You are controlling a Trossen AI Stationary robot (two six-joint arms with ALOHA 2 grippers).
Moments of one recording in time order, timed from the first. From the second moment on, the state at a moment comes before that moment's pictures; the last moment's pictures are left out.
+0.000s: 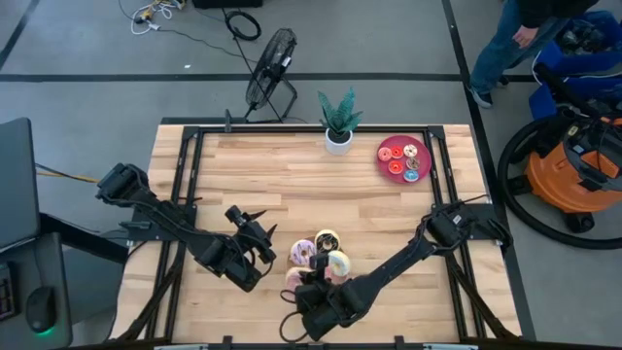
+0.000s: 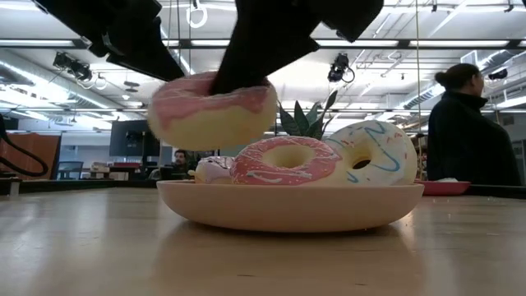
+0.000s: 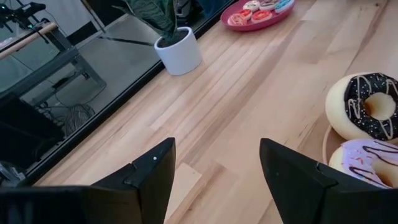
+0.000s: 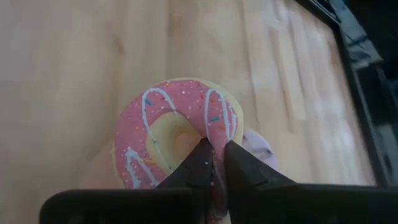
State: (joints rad) left arm -0.61 1.56 0.97 -0.69 -1.18 -0.96; right arm 0.59 2.29 1.90 -0.76 0.79 0.26
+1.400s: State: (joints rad) left arm -0.61 1.56 0.97 -0.68 -1.18 -0.96; right arm 0.55 2.30 1.90 -0.85 0.71 0.39
